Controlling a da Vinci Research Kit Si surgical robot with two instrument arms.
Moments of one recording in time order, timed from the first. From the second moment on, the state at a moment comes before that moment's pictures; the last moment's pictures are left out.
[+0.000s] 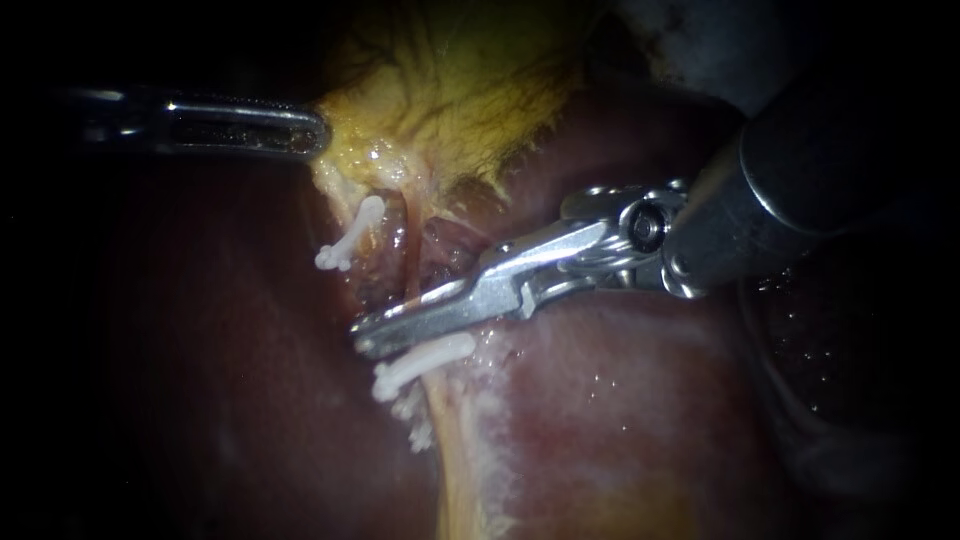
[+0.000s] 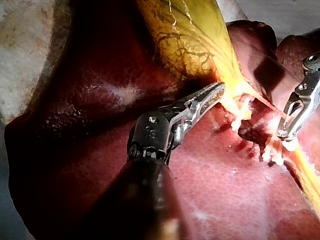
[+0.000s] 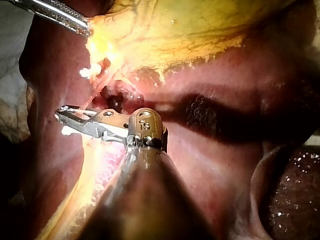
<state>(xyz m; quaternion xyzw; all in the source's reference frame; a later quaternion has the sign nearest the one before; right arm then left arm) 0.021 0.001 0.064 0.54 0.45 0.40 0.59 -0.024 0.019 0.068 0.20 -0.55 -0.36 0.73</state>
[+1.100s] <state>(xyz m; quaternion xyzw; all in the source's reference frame) 0.009 -0.001 0.064 0.18 0.52 0.18 0.81 -0.023 0.019 0.068 0.20 -0.55 -0.36 0.73</state>
